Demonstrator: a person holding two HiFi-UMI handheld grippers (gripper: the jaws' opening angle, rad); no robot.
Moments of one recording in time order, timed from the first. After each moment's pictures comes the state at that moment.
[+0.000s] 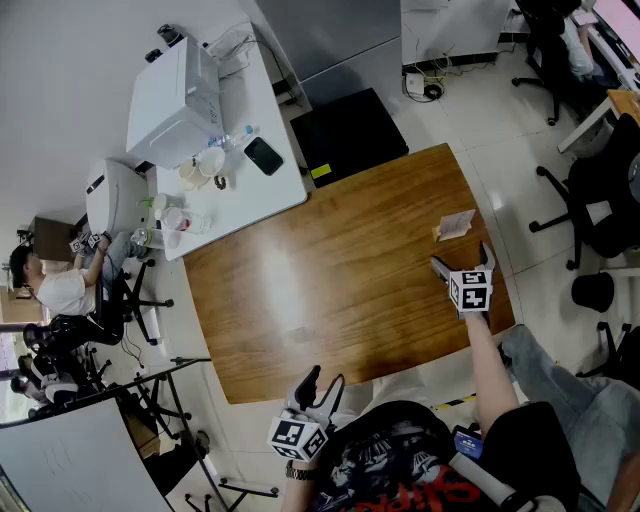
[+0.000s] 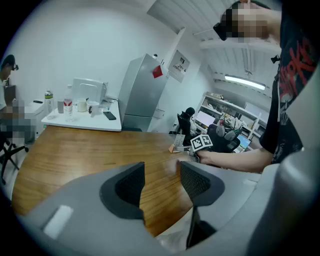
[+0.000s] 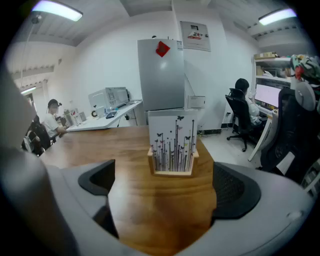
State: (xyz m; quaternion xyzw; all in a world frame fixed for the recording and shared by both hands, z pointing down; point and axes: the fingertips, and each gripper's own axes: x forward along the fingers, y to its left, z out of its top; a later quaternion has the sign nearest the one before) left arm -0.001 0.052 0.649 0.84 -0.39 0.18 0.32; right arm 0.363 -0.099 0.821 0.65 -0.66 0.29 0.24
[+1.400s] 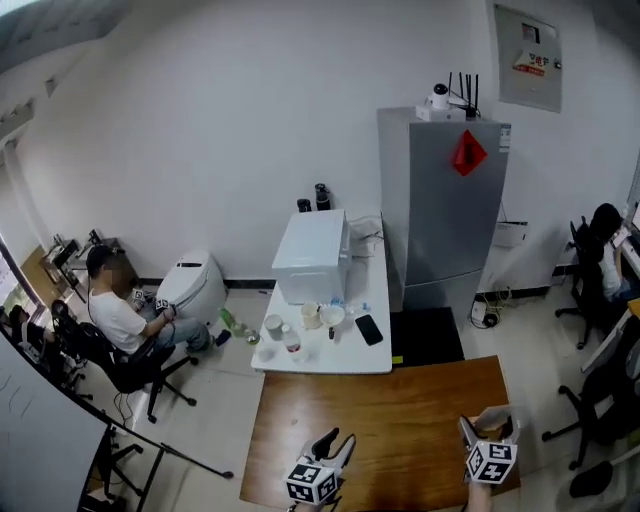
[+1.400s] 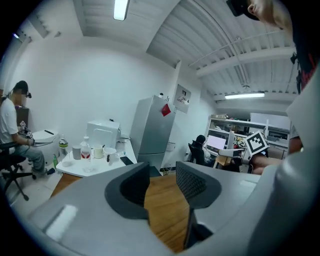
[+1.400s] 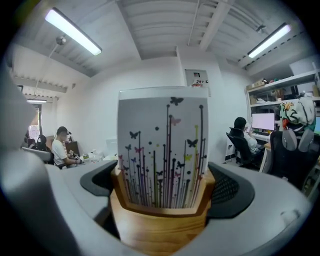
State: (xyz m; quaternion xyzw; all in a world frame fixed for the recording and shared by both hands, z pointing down) left arm -0.097 -0.078 0.531 0.85 -0.47 0.06 0.21; right arm 0.249 -0.092 0.520 0.70 -0.69 0.15 0.12
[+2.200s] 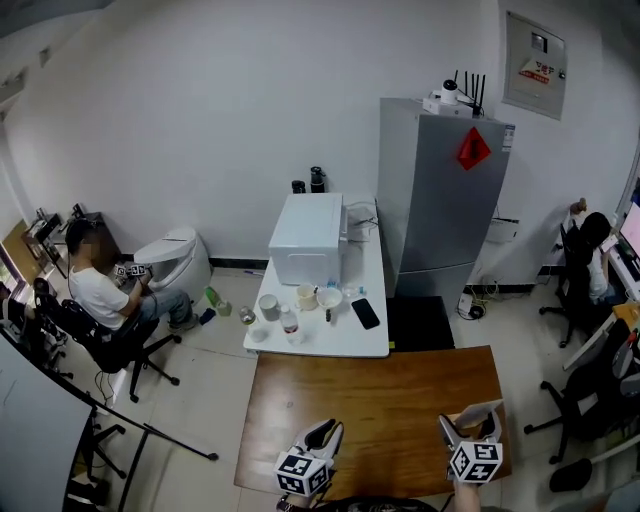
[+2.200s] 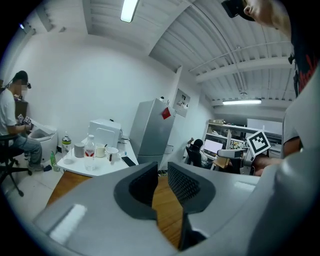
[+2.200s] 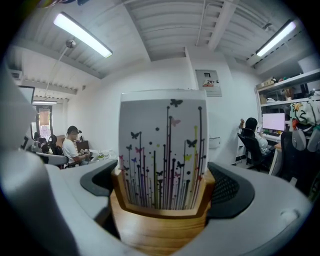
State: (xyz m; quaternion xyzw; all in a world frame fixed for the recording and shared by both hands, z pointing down) left arm -0.142 -0.055 0.529 0.86 -0.46 0.02 0.20; right arm 0.166 -0.061 0.506 0.66 -0.73 0.15 0.11
